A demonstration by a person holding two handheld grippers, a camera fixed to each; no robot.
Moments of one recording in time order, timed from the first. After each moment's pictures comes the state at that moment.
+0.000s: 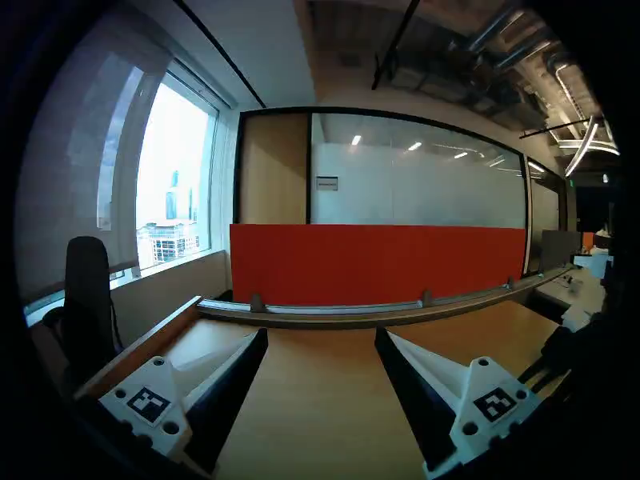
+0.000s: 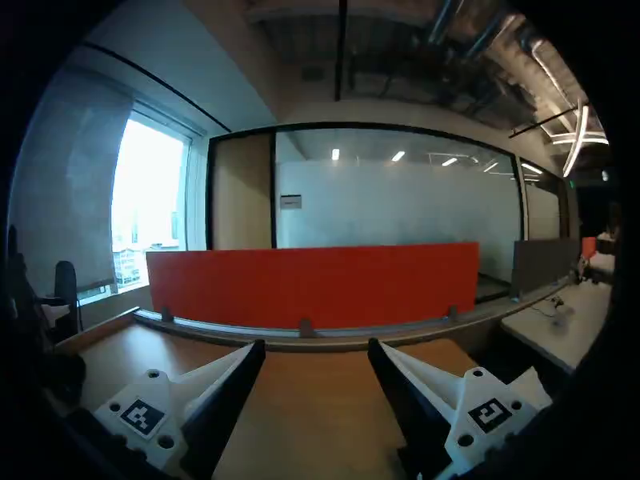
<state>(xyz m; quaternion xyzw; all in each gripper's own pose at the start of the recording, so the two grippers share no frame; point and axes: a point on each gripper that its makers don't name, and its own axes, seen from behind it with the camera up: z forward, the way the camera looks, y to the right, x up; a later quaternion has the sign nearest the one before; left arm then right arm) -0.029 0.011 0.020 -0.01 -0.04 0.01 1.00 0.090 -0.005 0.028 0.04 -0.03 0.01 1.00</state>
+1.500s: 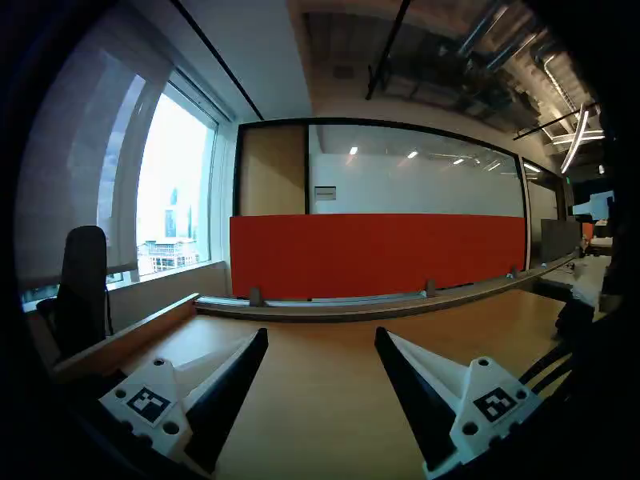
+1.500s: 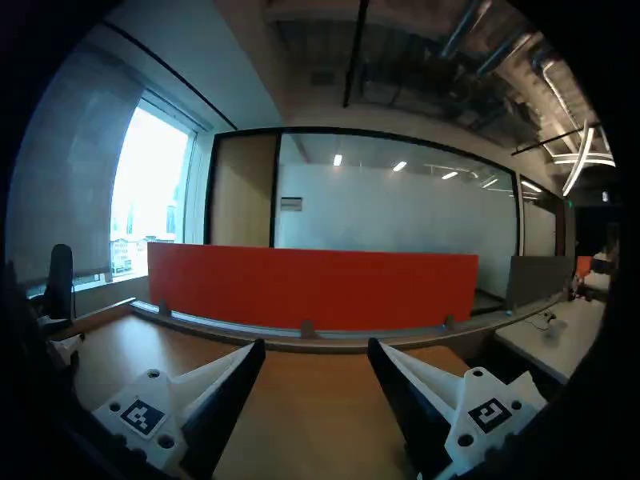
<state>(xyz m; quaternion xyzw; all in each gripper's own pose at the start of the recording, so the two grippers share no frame) -0.118 0.006 0.020 -0.02 0.00 0.02 1.00 0.078 -0.049 0.018 0.02 -0.02 -0.02 1.00</state>
